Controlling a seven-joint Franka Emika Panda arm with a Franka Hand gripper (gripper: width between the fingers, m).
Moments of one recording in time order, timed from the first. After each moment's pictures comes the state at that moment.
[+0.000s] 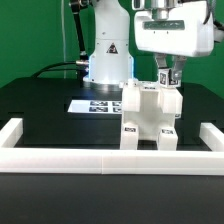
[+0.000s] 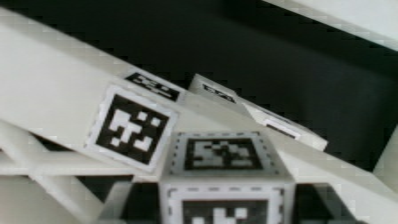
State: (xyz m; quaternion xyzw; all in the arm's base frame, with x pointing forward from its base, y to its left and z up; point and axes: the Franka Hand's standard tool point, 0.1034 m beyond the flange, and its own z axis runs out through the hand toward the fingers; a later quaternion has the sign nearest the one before) arm 0.516 0.071 0.117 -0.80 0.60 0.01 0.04
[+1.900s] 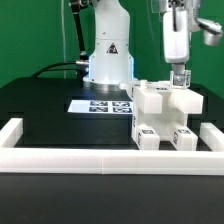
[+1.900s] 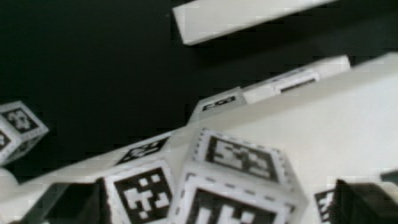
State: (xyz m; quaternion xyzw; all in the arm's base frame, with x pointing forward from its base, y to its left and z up) arm 0.513 0.095 0.117 -0.63 0.77 0.06 0.05
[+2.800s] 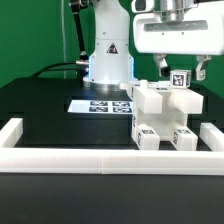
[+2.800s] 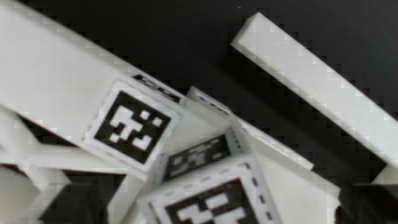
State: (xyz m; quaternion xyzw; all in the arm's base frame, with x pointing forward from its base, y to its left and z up) arm 0.515 0.094 0.117 -0.91 0.41 0.03 0.07
